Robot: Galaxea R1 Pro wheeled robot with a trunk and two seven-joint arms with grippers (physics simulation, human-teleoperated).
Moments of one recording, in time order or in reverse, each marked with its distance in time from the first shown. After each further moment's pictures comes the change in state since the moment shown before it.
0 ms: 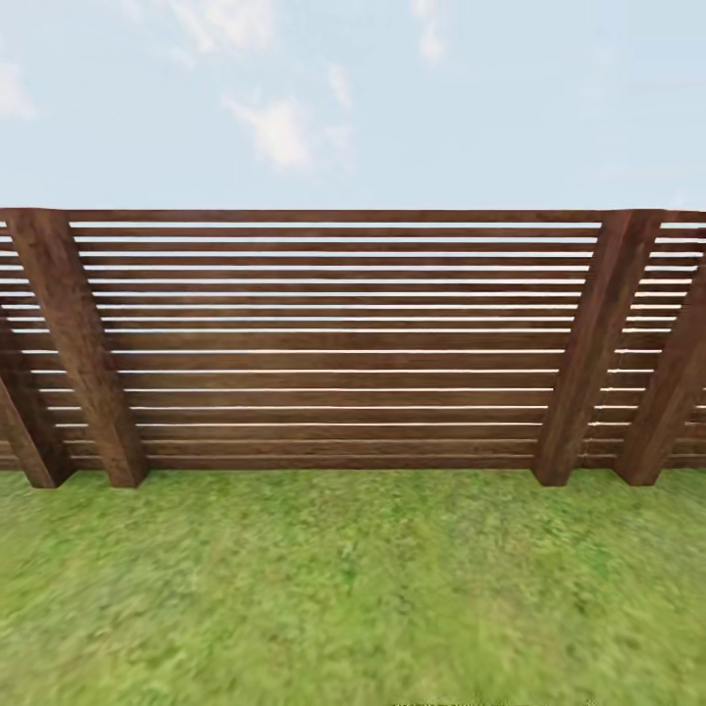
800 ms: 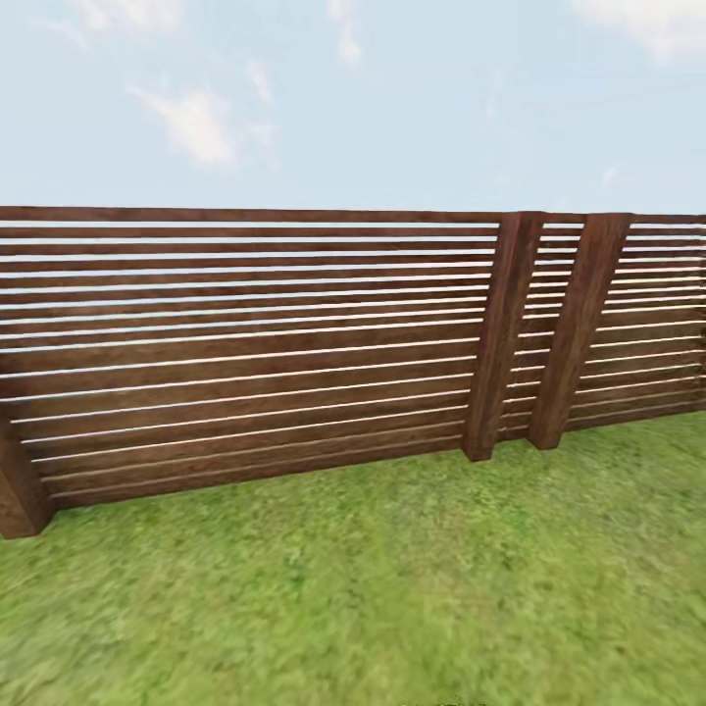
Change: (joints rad) left arm 0.000 0.000 -0.001 0.000 0.000 0.000 0.000; right arm 0.000 0.003 -0.002 0.002 -0.001 0.000 0.000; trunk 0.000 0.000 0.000
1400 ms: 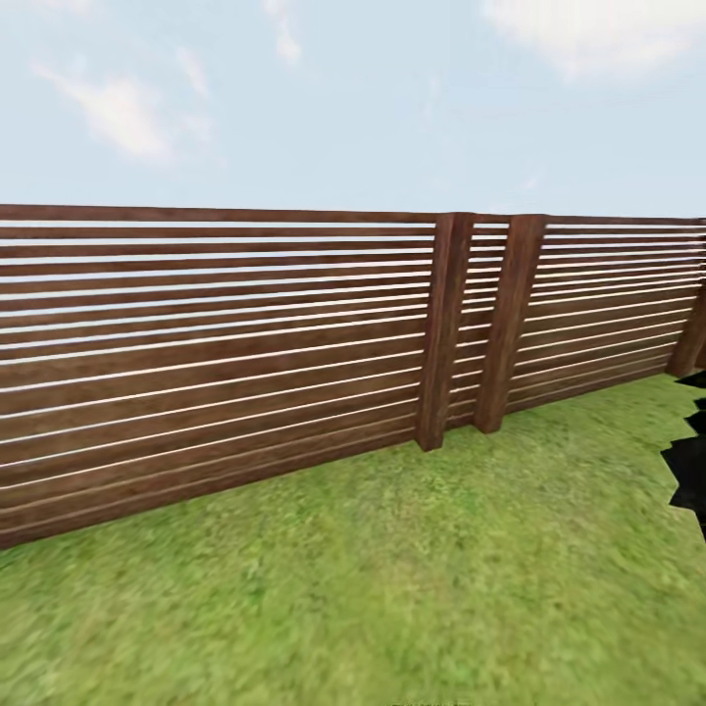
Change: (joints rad) left arm 0.000 0.004 0.002 0.003 -0.001 0.004 0.000; right arm 0.000 0.001 0.000 0.015 0.001 0.002 0.000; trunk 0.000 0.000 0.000
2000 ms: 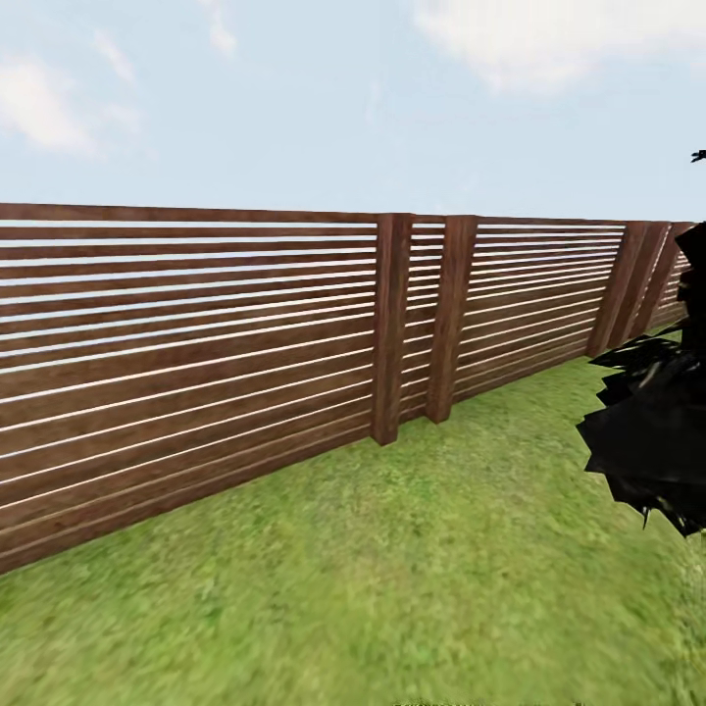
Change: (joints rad) left arm 0.000 0.001 -0.002 -0.001 -0.002 0.000 0.000; right arm 0.000 -0.001 0.000 0.000 -0.001 0.000 0.000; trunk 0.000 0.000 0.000
